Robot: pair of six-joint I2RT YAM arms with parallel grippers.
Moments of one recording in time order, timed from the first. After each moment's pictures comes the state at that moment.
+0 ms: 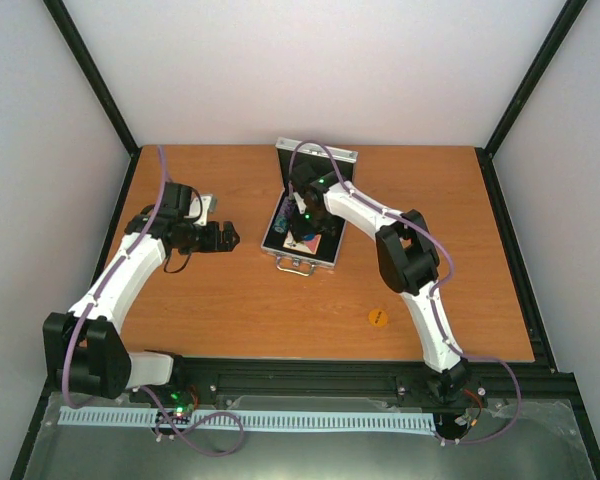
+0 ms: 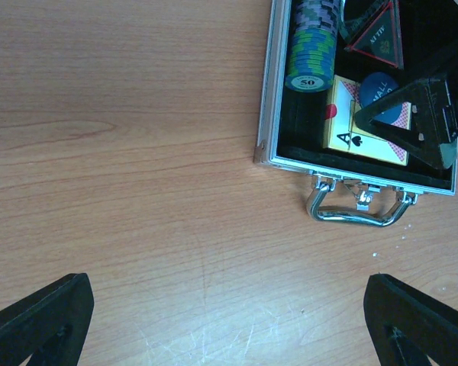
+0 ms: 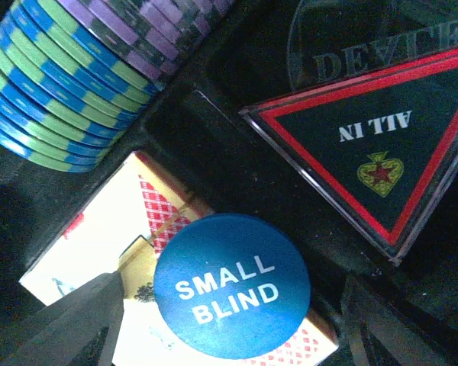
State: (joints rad) left arm -0.14 1.30 1.03 -0.76 0.29 -0.20; right arm 0.63 2.31 1.97 -0.97 -0.08 0.14
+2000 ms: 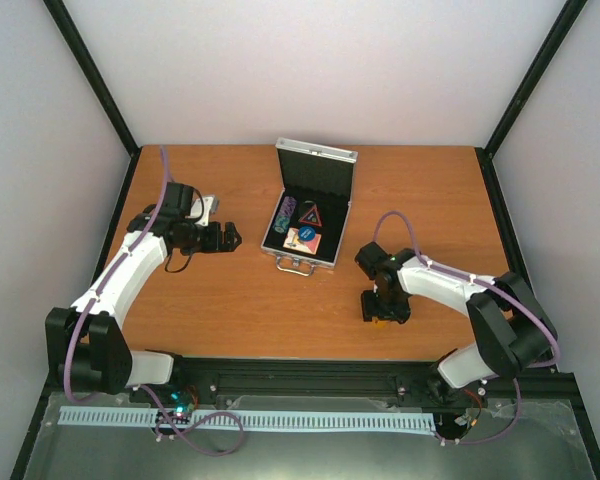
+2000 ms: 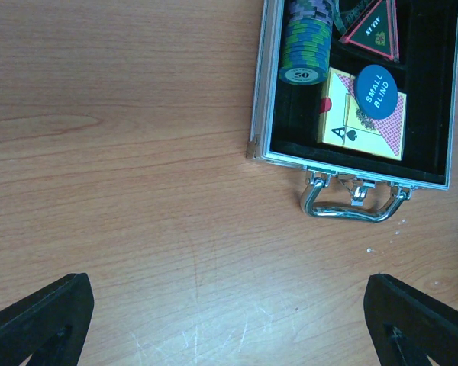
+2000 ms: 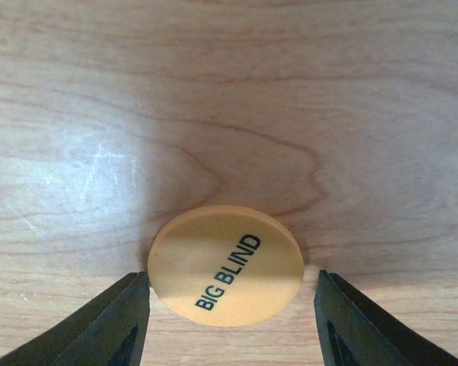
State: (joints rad) left arm -0.14 1.32 1.03 -0.76 0.32 -0.20; right arm 0.59 1.47 0.76 -0.87 -0.04 0.54
